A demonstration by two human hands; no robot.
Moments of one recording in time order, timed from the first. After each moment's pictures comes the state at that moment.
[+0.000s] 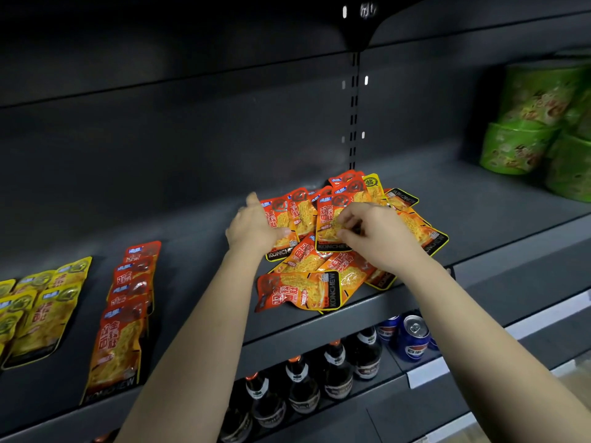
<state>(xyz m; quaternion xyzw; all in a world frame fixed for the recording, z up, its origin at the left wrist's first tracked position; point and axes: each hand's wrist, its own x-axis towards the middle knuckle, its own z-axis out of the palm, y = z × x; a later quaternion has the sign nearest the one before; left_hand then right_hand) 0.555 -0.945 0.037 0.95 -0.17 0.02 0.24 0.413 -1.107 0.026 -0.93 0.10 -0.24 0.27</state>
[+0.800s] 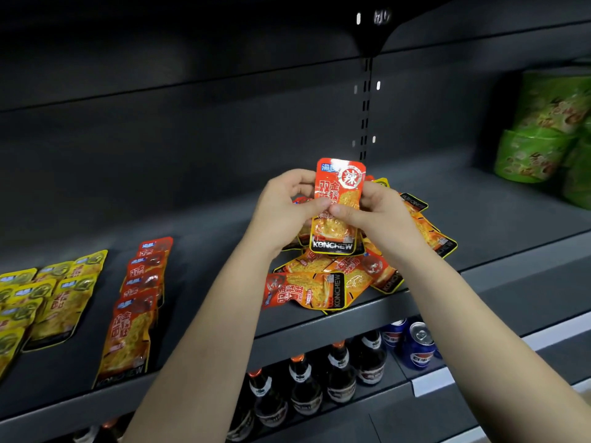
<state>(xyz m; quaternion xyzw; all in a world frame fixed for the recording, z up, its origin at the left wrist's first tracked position) 0.494 -0.943 0.087 0.74 -0.35 -0.06 0.57 0.414 -1.088 0.054 -0.73 0.02 -0.26 0.63</state>
